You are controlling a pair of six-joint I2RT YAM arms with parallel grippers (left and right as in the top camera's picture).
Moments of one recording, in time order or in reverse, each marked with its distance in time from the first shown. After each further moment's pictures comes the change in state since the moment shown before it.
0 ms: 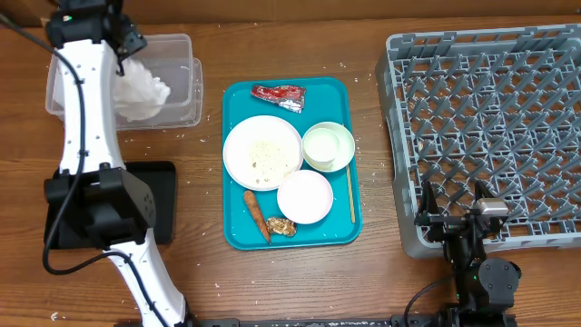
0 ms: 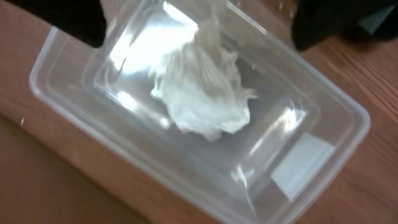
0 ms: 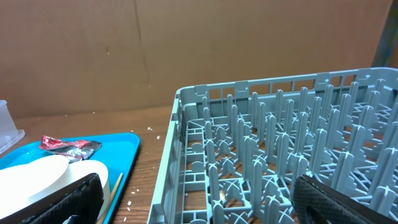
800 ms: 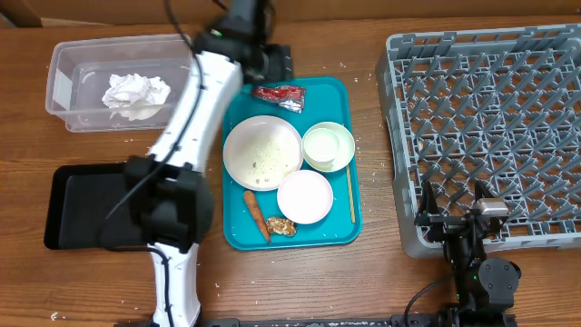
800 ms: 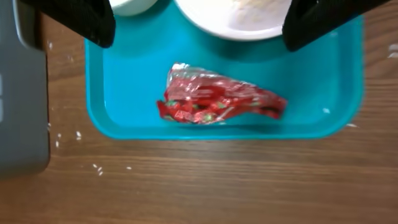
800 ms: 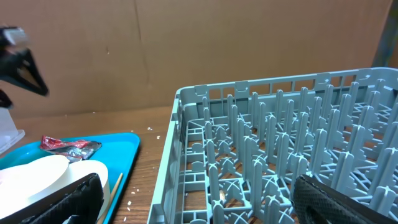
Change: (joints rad) left arm -0.475 0.000 -0.243 0.208 0.304 0.044; right arm 0.000 0.000 0.000 0.000 0.000 0.000
